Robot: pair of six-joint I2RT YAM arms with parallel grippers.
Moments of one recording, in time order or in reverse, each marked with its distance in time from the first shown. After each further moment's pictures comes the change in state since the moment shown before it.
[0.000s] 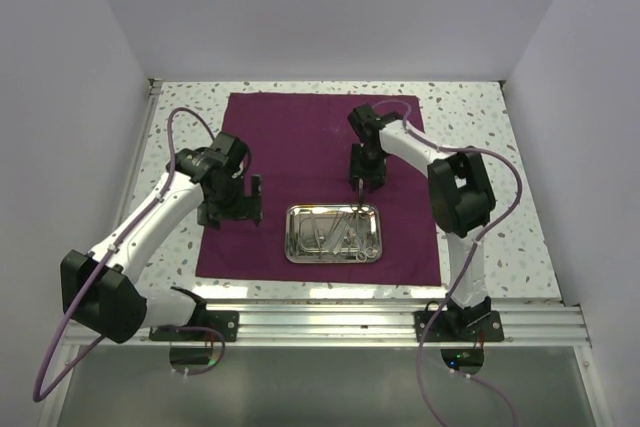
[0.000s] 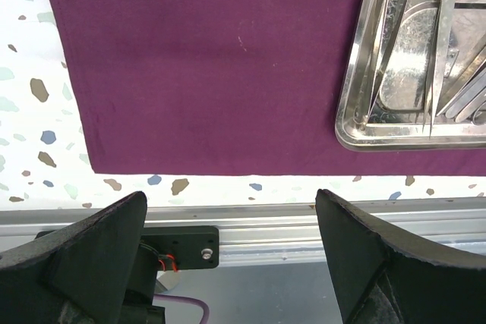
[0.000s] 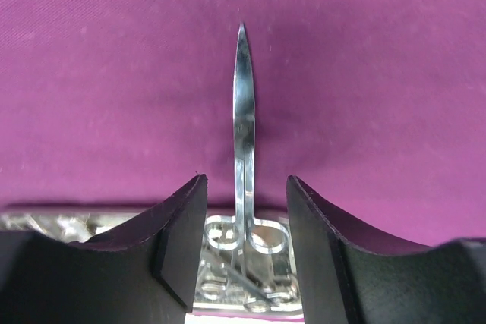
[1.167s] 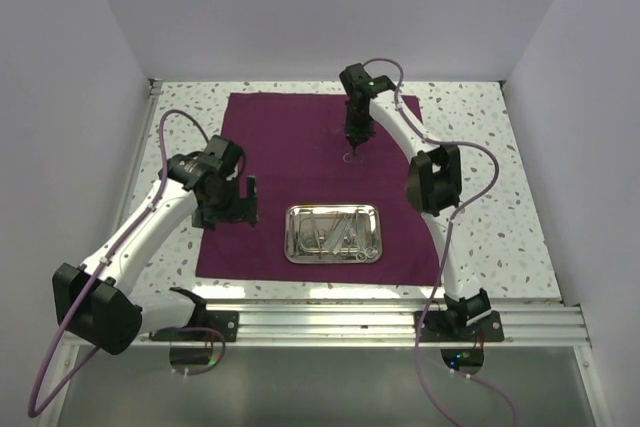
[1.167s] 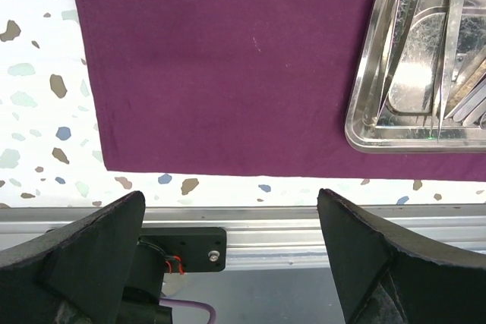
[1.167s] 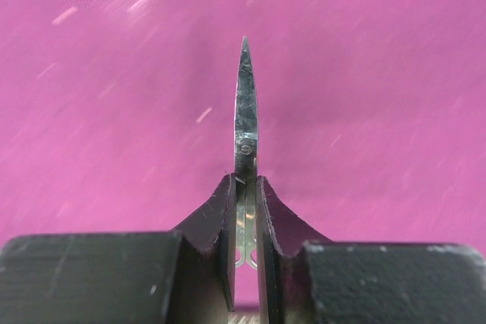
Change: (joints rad) left arm 0.007 -0.063 -0.024 -0.004 -0.031 0.000; right arm -0.029 0.364 0.742 -0.198 0.121 -0.056
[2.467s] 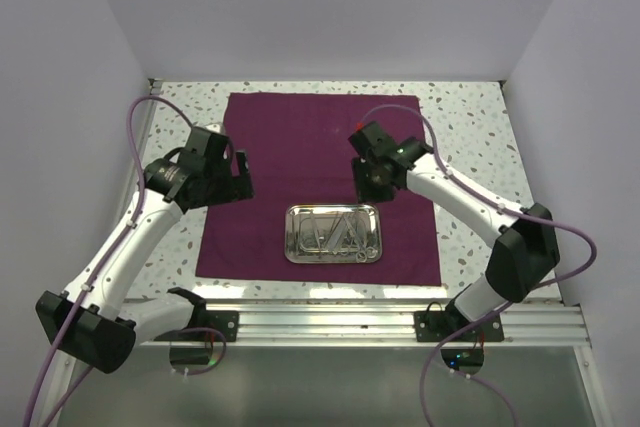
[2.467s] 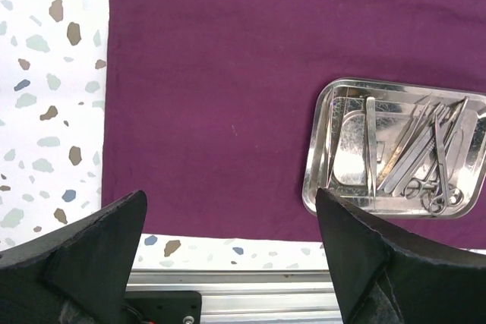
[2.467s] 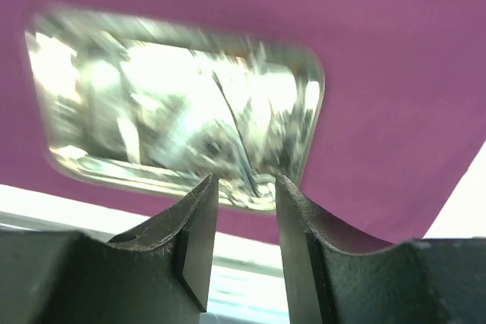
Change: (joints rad) left arm 0.019 -0.103 0.055 0.145 -0.099 -0.043; right arm 0.211 -0.897 -0.977 0.182 -0.010 -0.021
